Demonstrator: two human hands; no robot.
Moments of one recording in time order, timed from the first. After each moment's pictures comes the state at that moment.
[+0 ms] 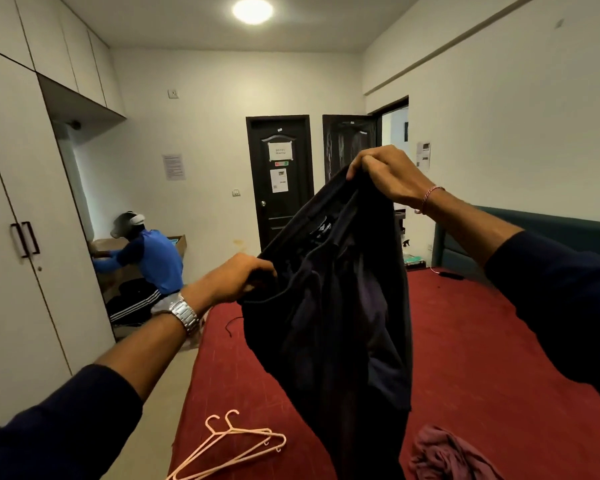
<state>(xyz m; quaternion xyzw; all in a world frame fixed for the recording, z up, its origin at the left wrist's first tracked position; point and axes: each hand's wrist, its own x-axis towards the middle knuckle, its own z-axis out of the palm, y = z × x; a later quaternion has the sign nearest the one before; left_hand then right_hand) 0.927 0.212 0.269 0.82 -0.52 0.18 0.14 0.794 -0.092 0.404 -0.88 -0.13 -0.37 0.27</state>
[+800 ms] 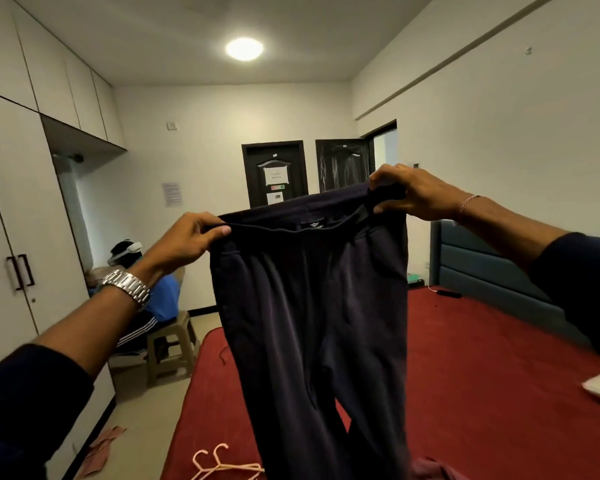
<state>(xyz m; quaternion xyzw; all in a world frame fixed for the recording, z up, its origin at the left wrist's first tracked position) 0.896 0.202 0.381 0.80 -0.40 0.20 0.39 0.763 -0.226 0.418 -0.92 -0.20 -0.32 0.10</state>
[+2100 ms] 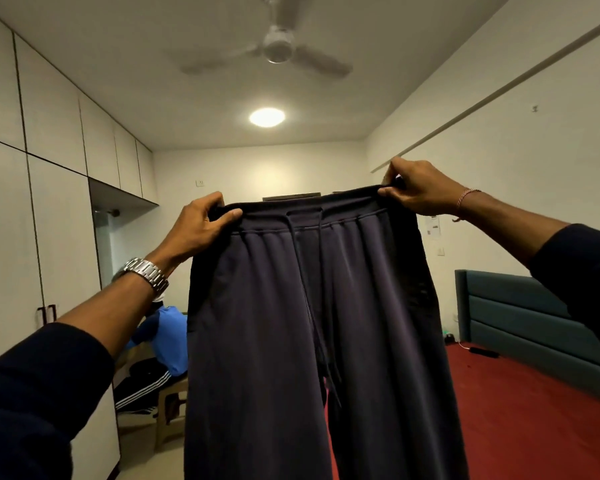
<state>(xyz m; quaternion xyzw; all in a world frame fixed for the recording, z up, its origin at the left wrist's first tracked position) 0.880 0.188 0.493 0.77 -0.38 0.39 0.33 0.769 -0.217 0.519 -0.88 -0.14 -0.45 0.09</state>
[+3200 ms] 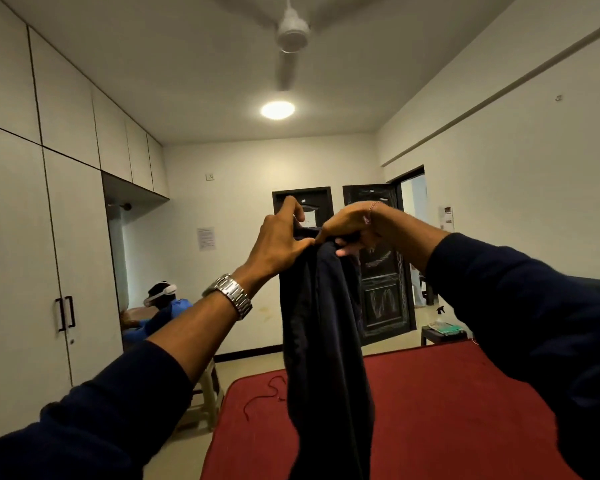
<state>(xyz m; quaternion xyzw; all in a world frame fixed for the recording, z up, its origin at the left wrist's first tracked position) 0.868 0.103 0.449 0.77 -0.39 0.39 0.31 0.809 -0.057 0.499 -0.92 0.03 -0.03 0.38</state>
